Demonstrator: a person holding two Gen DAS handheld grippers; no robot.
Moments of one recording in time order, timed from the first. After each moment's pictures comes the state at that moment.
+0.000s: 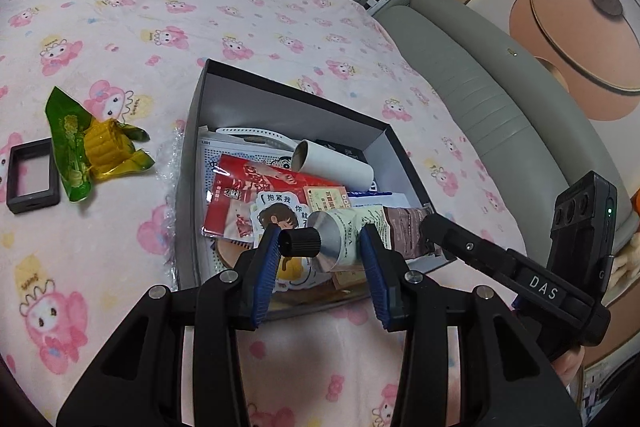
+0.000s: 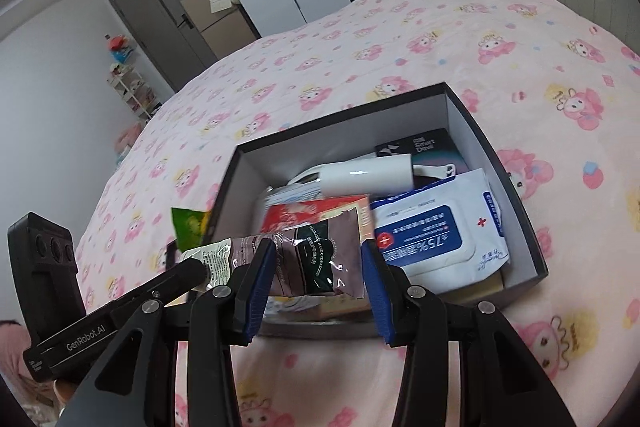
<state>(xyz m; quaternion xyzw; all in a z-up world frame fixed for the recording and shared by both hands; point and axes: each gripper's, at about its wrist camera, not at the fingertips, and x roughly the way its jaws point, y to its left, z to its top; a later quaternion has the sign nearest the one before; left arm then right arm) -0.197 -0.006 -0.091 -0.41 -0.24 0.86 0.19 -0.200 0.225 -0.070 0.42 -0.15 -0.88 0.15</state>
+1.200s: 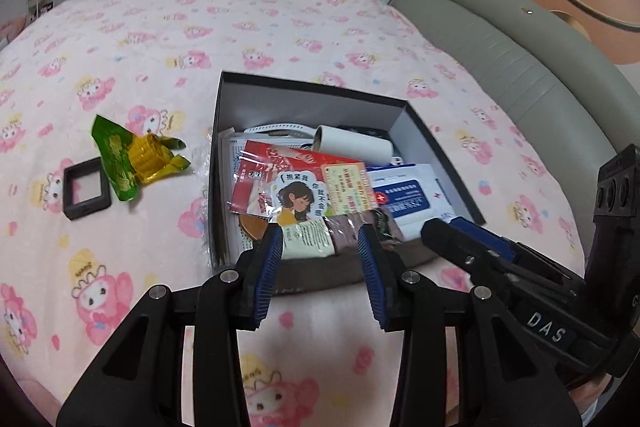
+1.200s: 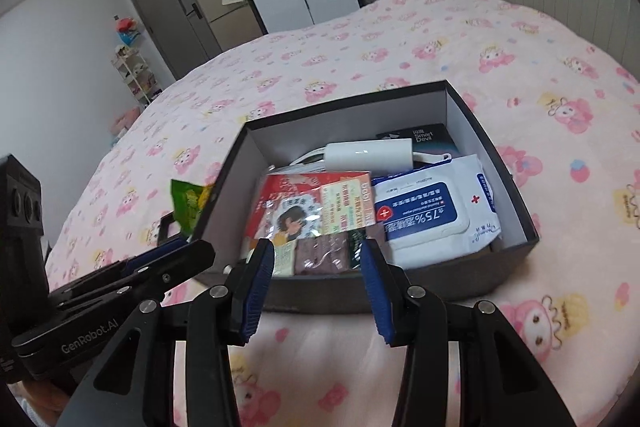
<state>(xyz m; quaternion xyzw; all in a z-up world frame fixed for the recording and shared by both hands) -0.146 0.025 -0.063 -0.41 -0.13 0.89 0.13 -0.154 0.203 -0.067 0.40 -0.10 -0.90 0.15</state>
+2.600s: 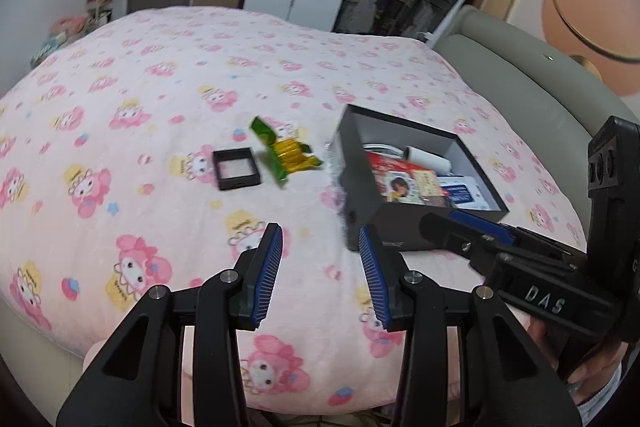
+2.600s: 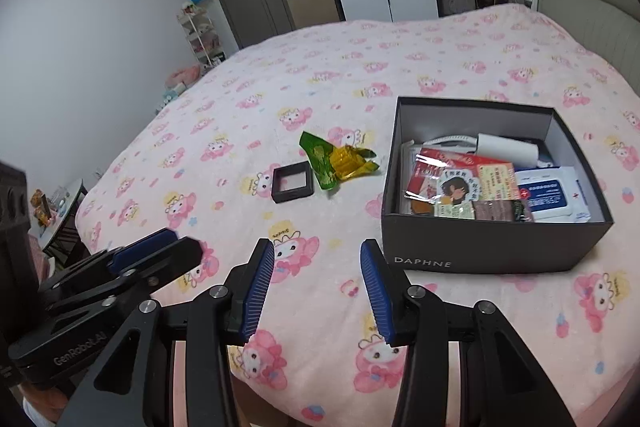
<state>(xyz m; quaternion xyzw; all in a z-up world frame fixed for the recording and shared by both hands) -0.019 -0.122 -0.039 -0.37 -0.15 0.92 0.03 -0.078 0.059 -0.041 0.41 -0.03 -0.88 0.25</state>
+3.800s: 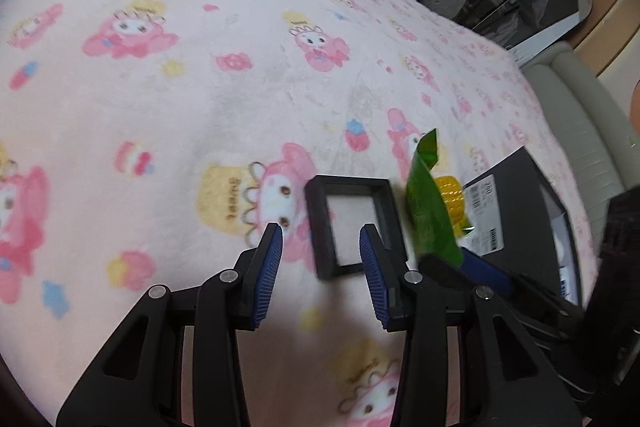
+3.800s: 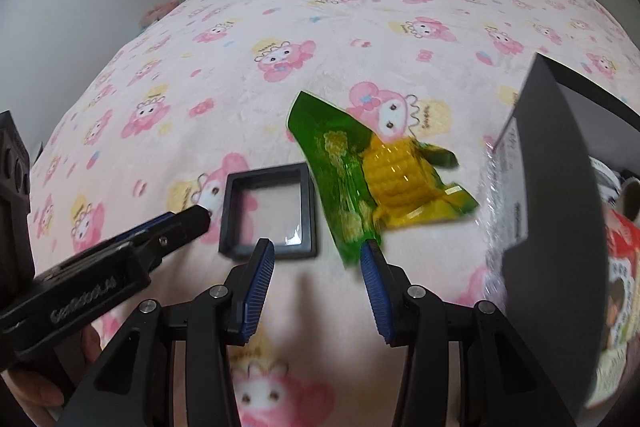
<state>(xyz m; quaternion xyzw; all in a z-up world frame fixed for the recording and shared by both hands) -0.207 -0.251 -0.190 -0.44 -0.28 0.85 -0.01 -0.253 -0.088 -0.167 0.49 0.04 -0.84 0.23</state>
